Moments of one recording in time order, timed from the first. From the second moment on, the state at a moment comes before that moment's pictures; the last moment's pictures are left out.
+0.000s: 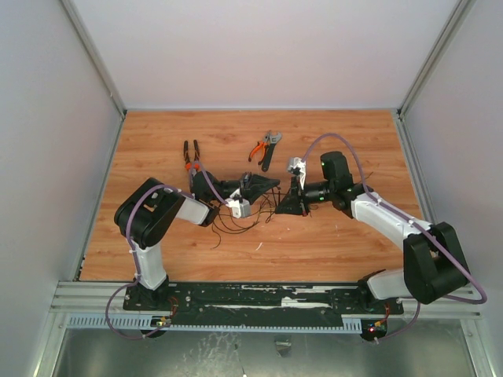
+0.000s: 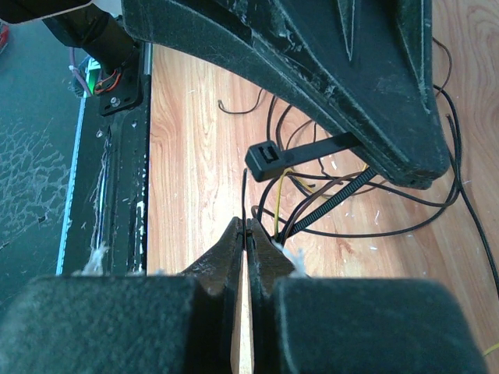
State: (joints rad) left arm -0.57 1.85 0.68 1.53 1.02 0.71; right arm 0.42 1.36 0.79 -0.08 -1.08 -0.23
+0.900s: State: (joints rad) left arm -0.57 1.85 0.68 1.53 1.01 0.71; right arm 0.40 1.37 0.79 -0.08 -1.09 -0.23
